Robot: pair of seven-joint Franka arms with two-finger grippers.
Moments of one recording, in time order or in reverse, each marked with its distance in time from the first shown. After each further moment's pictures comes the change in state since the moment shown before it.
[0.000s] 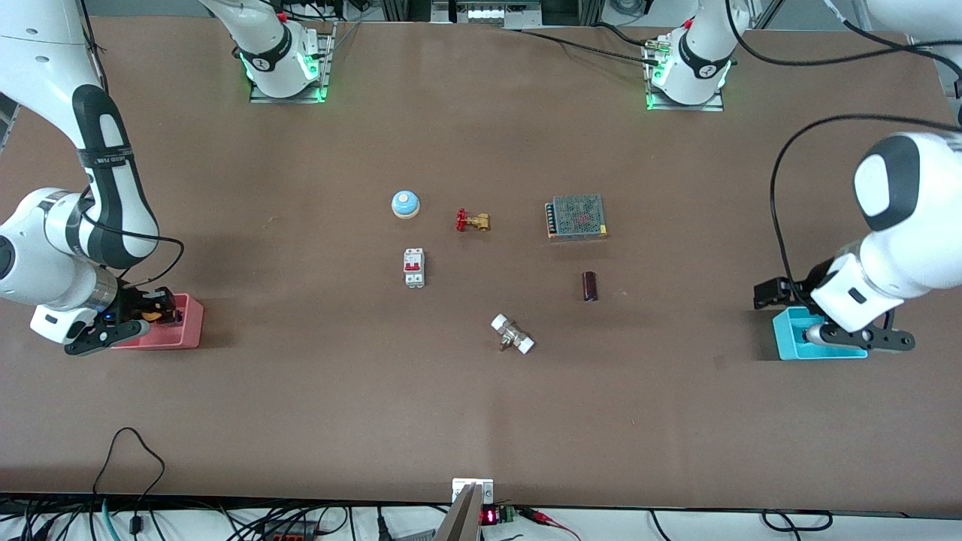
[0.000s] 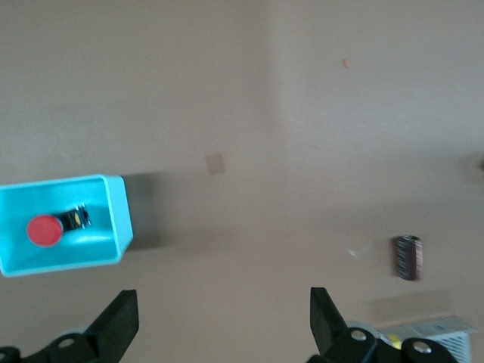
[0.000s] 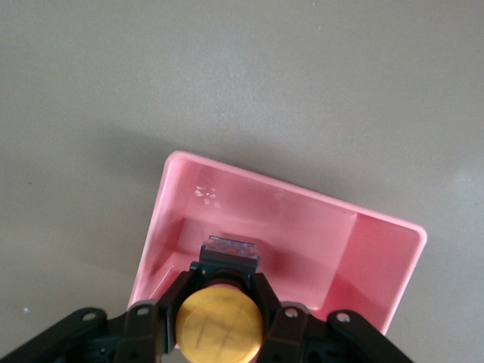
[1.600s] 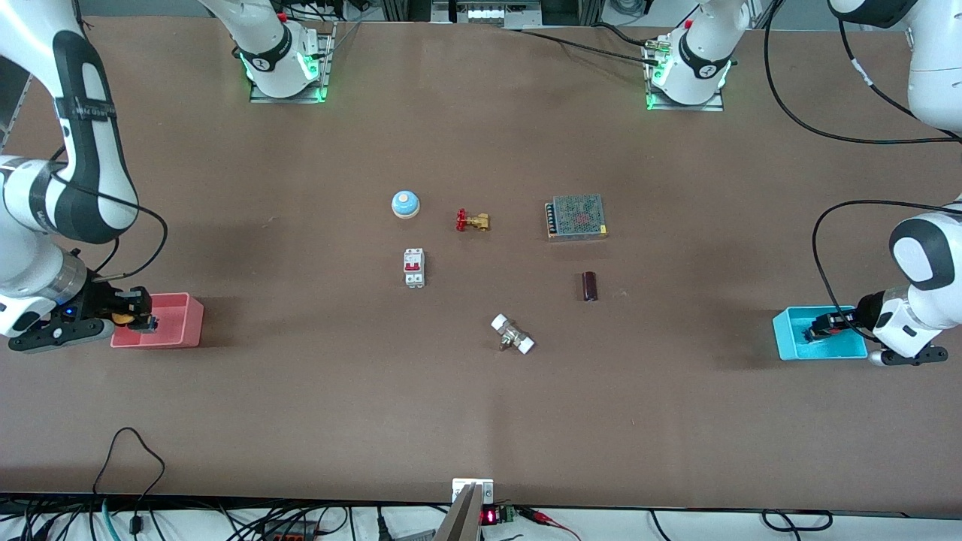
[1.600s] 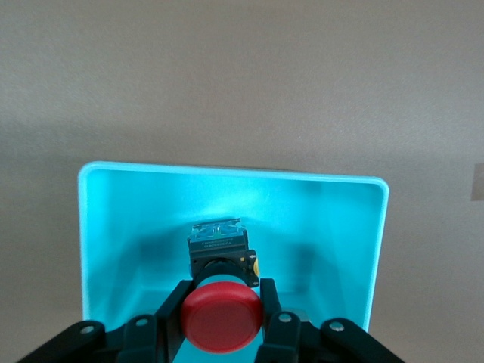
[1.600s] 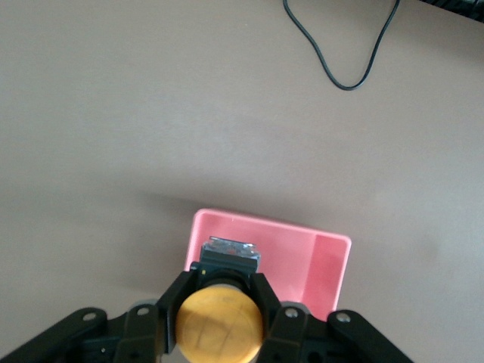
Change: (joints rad) left arm 0.436 0.348 -0.107 -0.040 0.000 0.322 0.192; right arm 0.037 -0.111 -0.001 0.037 -0.043 -0.015 0.149
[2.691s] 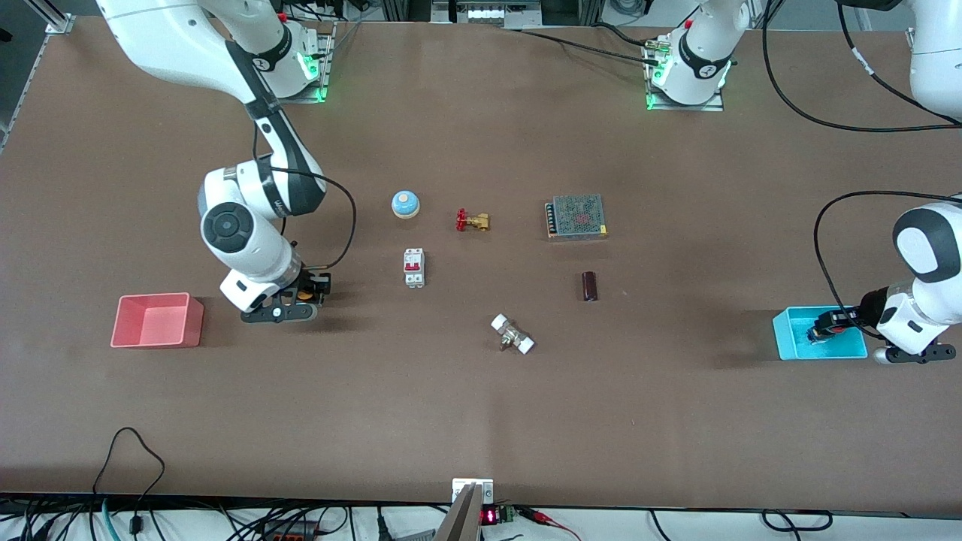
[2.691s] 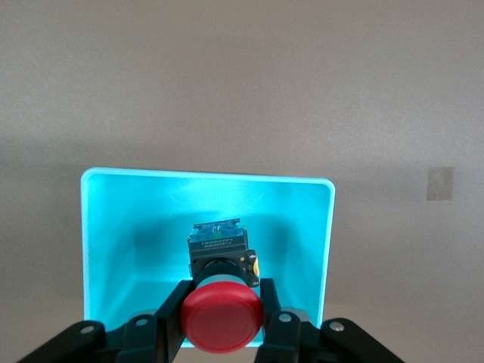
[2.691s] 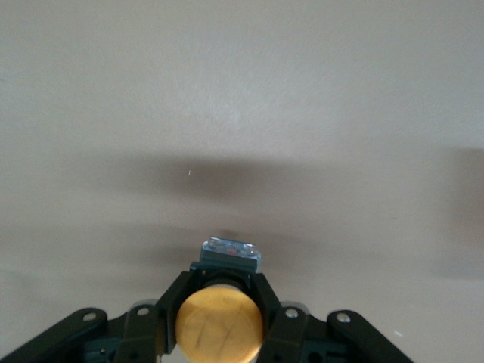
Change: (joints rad) left arm -0.020 -0.069 -0.003 -0.028 0.000 -0.001 -0.015; right arm 0.317 -0.010 0.114 -0.154 -0.046 0.009 0.614
